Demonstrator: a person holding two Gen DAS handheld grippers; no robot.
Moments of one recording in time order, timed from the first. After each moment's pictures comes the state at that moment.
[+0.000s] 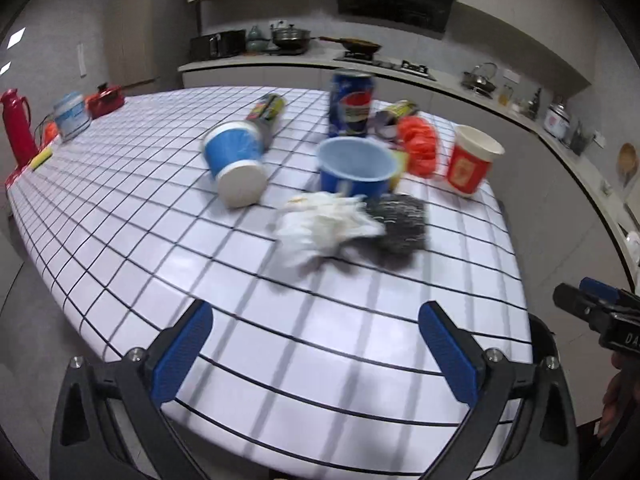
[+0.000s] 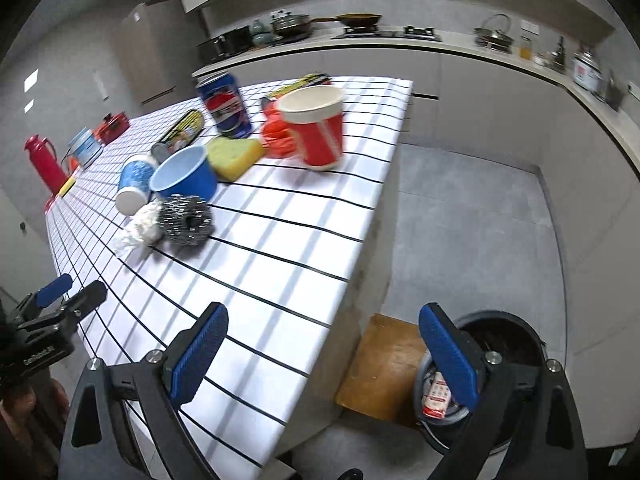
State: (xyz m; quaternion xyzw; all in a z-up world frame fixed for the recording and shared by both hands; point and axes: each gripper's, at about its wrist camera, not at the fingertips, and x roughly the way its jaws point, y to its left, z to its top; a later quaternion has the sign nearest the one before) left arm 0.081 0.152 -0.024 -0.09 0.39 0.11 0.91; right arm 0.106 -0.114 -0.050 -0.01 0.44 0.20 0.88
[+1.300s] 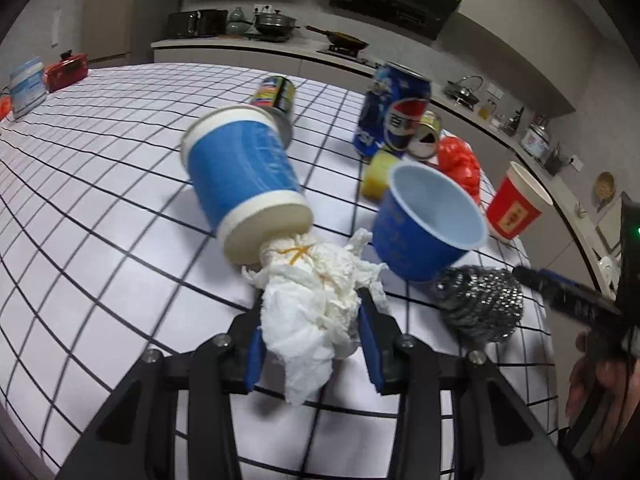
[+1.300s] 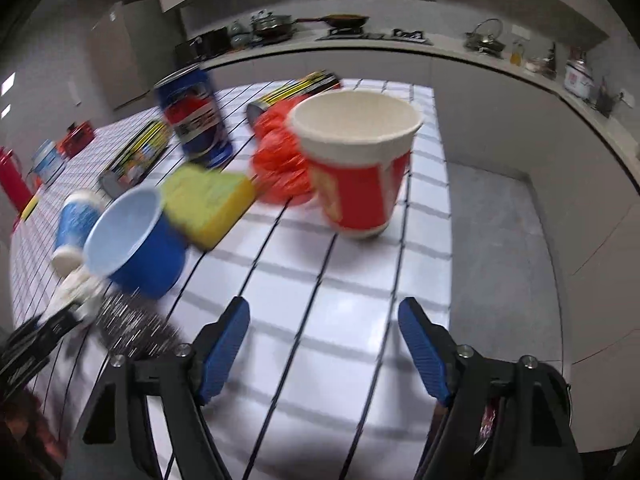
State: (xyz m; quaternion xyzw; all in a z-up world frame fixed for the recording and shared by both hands) left arm 0.150 0.238 -0.056 -0.14 0.40 0.03 0.91; right arm 0.205 -0.037 -0.081 -0.02 0.43 0.14 0.89
